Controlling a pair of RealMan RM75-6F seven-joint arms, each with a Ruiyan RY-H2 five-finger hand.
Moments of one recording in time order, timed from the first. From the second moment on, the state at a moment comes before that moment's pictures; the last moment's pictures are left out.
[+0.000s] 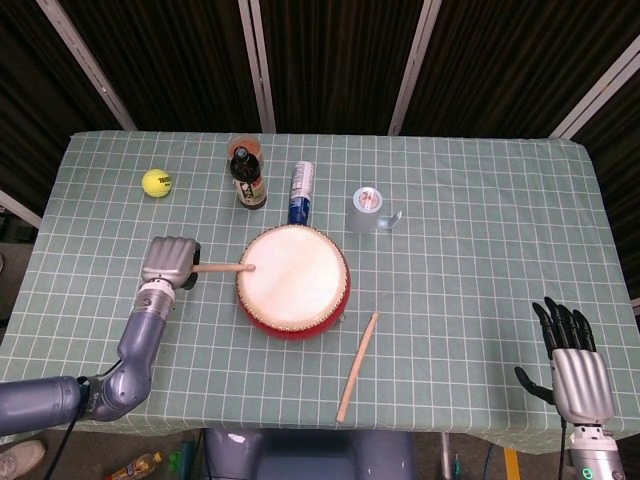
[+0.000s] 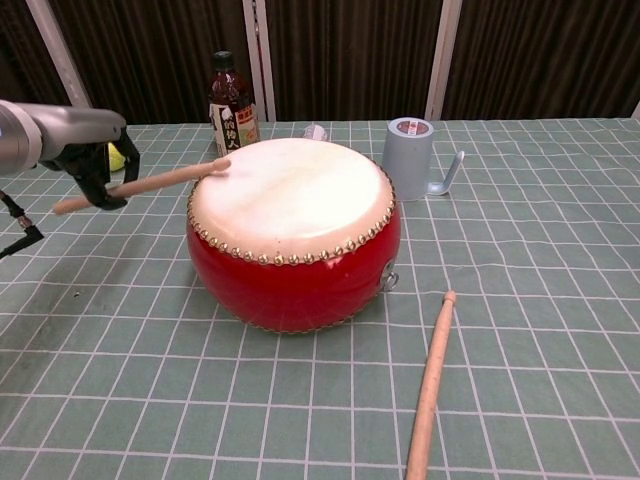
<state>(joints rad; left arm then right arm) -0.88 -1.40 -0.27 -1.72 0.36 1.12 0.89 0.01 -1.19 0.03 -1.71 -1.54 1.53 -0.14</state>
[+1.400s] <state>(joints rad) -0.74 -1.29 -0.17 -1.84 0.84 1.19 0.56 0.01 -1.19 0.03 -1.71 -1.54 1.53 -0.15</state>
